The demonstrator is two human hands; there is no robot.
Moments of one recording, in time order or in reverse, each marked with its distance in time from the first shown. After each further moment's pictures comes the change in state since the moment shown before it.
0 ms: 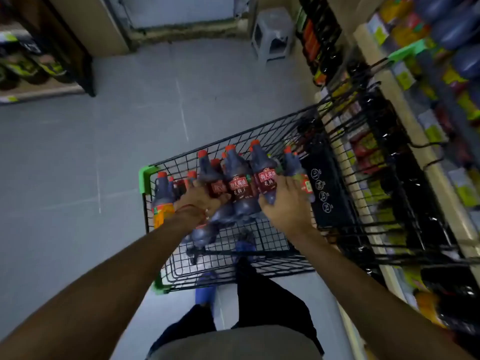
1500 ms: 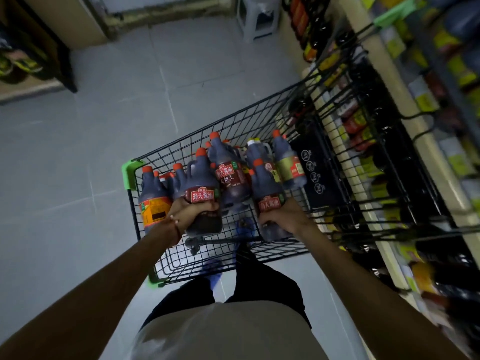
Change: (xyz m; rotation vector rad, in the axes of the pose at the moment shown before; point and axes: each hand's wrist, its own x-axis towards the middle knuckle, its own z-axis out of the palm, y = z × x) left_hand -0.022 -0.030 0.031 -0.851 -0.213 -0.119; right_hand -0.028 0.069 0.040 0.829 -0.408 0.580
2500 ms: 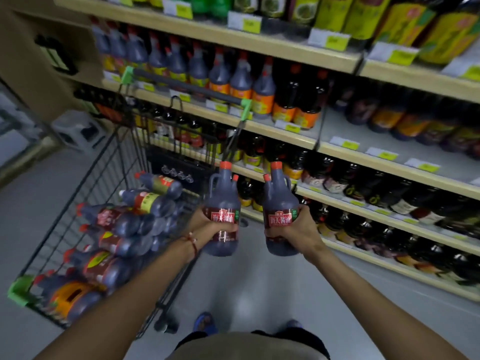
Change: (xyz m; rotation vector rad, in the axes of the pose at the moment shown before) left_hand -0.235 -0.066 0.207 0.616 -0.652 0.536; right_hand -0.305 0.292 -0.006 0.588 0.875 -0.108
